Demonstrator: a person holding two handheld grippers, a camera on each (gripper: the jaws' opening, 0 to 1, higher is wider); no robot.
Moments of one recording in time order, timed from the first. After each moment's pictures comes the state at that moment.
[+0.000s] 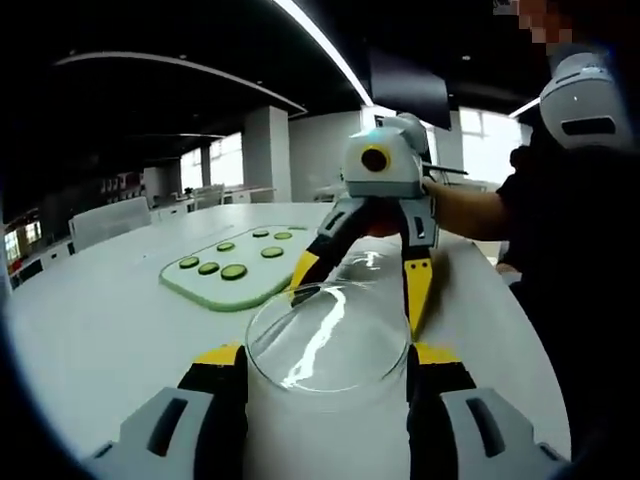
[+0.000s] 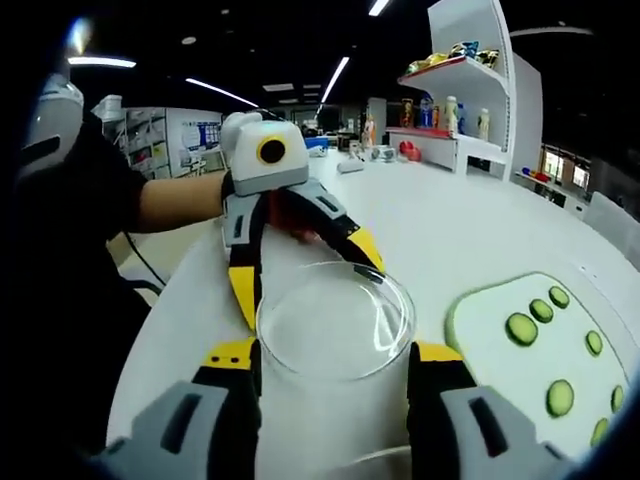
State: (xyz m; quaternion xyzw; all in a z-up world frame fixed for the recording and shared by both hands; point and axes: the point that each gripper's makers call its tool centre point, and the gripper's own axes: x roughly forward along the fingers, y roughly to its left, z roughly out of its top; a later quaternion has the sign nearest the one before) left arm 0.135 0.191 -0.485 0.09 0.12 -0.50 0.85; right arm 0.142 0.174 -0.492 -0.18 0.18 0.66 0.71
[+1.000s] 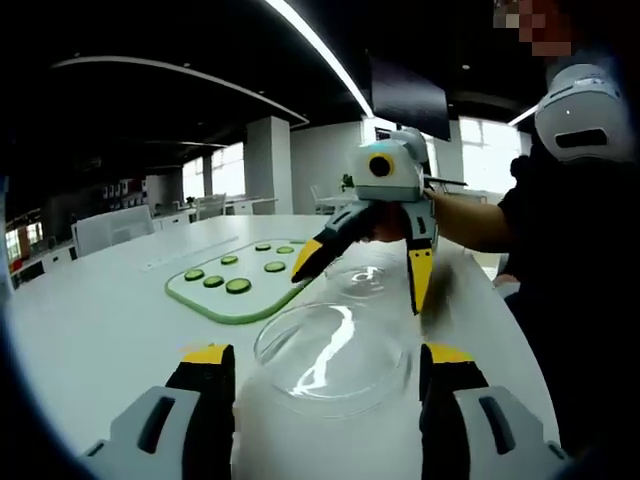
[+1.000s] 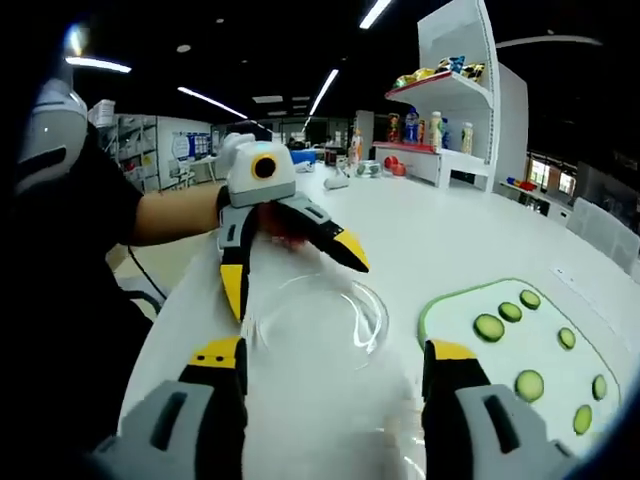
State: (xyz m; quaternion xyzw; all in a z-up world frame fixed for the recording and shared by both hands) left arm 0.129 0.196 -0.464 0.07 0.09 -0.49 0.86; right arm 0.150 0.140 -0.458 -0.14 0.14 0.62 0.76
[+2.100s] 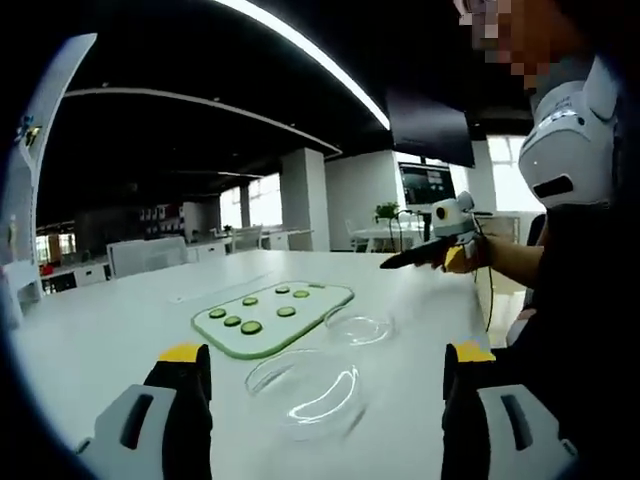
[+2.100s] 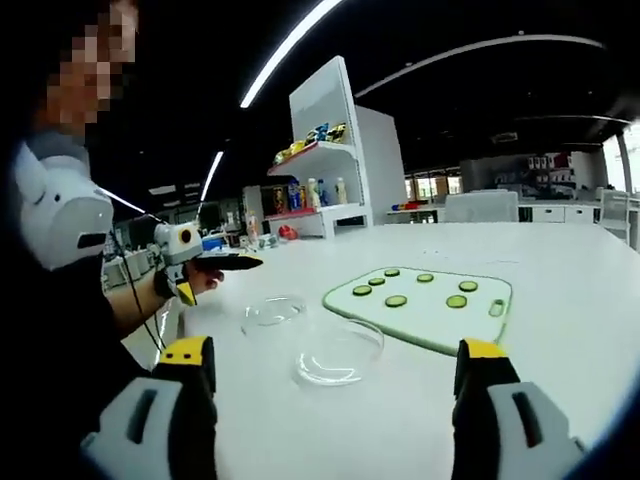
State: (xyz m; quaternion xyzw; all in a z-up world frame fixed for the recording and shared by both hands) left arm 0.096 0.192 -0.414 0.03 0.02 -0.43 0.90; right arm 0.134 -0.031 -0.425 0.02 0.10 0.45 0.89
